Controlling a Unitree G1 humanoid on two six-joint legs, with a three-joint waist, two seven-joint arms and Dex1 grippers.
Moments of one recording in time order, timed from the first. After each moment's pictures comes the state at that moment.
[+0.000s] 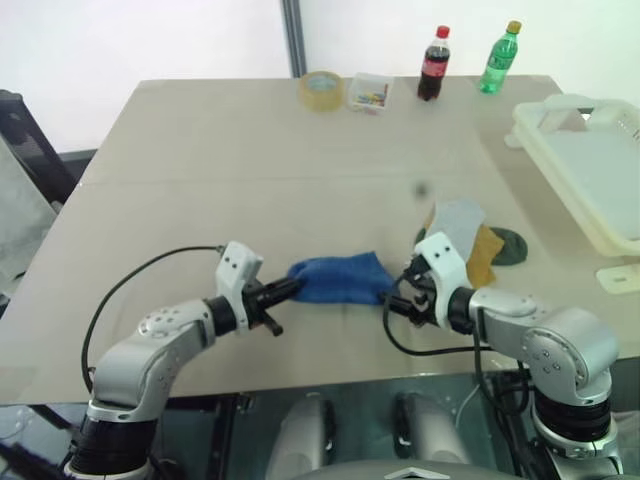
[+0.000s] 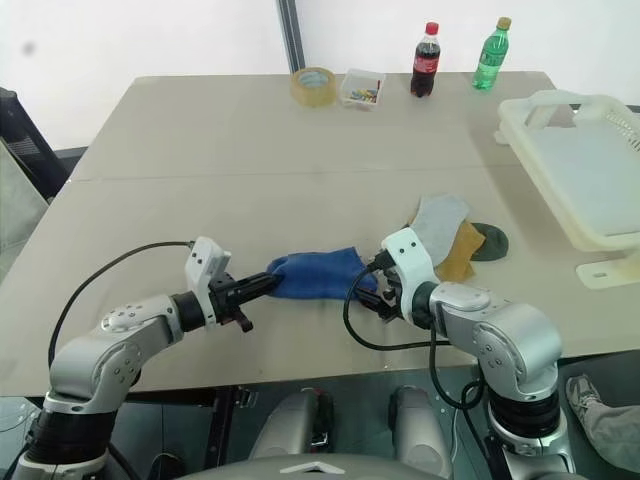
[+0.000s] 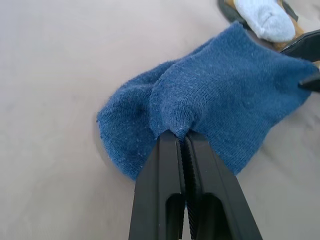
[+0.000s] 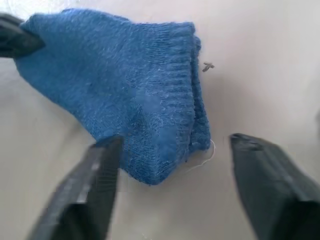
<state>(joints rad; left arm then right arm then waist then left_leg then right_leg) -0.06 0.59 0.11 -0.37 -0.59 0.74 -0.68 -0.32 -0.26 0.06 -0.70 0.52 1.50 0.23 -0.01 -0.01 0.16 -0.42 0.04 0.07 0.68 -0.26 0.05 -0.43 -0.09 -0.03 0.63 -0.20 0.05</state>
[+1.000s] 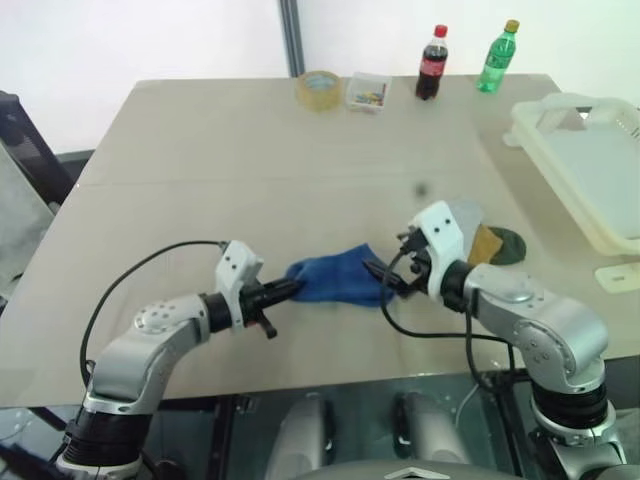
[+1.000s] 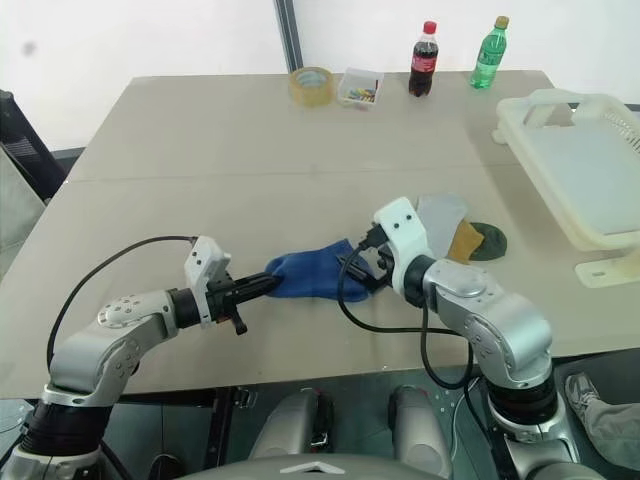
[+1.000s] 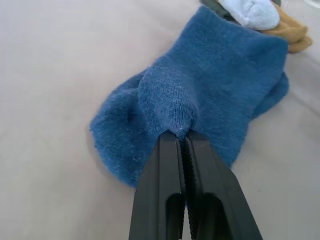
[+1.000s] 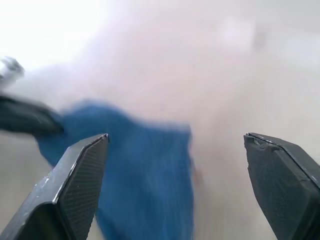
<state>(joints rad) -0.08 0.66 0.06 -0.29 -0.52 0.63 -0.79 -0.38 -0.26 0.16 -0.63 0.44 1.05 0.28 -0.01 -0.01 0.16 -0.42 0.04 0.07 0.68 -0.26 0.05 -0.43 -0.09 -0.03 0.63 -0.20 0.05</state>
